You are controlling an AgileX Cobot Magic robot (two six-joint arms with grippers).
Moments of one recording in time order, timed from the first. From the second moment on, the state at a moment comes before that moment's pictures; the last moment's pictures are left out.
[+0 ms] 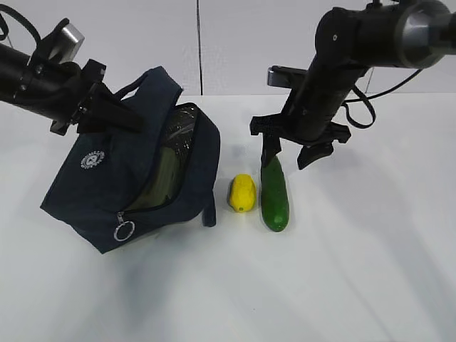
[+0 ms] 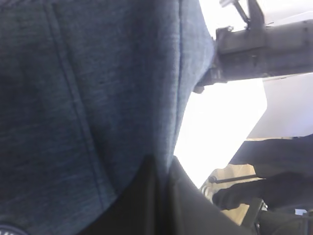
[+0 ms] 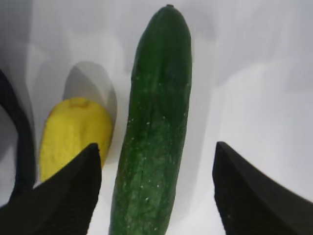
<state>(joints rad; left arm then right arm) -0.07 1.89 -1.29 -1.15 1.05 0.76 0.34 2.15 -1.72 0.18 0.95 0.17</state>
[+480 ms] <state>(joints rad) -0.07 1.89 -1.29 -1.15 1.08 0.74 0.34 2.23 -1.73 0.18 0.94 0.17</state>
